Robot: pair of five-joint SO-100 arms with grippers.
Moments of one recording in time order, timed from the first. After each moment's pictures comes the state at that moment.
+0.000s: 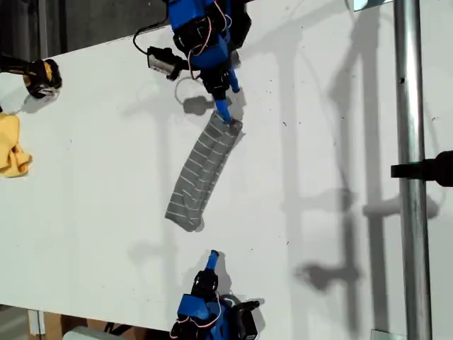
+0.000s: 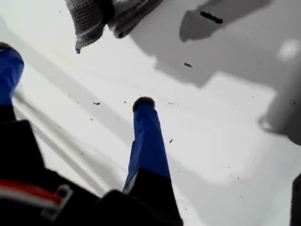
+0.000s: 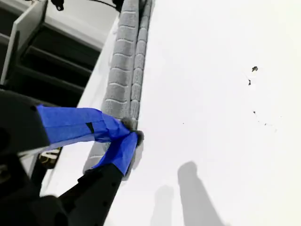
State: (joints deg) arm 0 -9.2 198.8 177.6 63.7 -62.2; arm 1 -11.7 141.7 148.1 67.7 107.3
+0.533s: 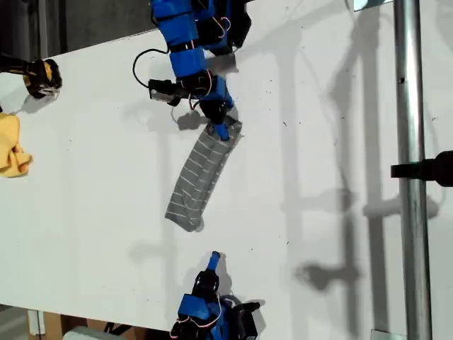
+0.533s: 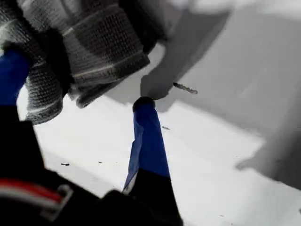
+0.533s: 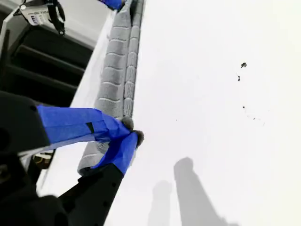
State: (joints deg) arm 0 -8.7 198.8 177.5 65.6 -62.5; arm 1 0.4 107.4 138.1 54.5 97.5
